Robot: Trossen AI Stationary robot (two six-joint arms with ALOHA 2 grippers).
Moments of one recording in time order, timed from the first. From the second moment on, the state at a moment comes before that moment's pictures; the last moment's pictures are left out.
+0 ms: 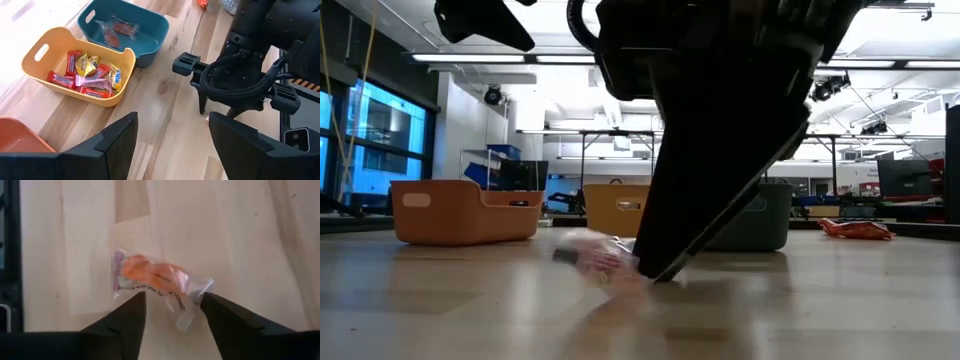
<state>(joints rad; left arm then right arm) -0.55 1.41 1.07 -0.53 -0.52 -0.77 0.45 2.15 1.44 -0.33 0.06 0.63</state>
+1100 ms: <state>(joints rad) -0.53 1.10 1.07 -0.52 -0.93 -0.68 0.30 1.62 1.20 -0.92 0.42 0.81</state>
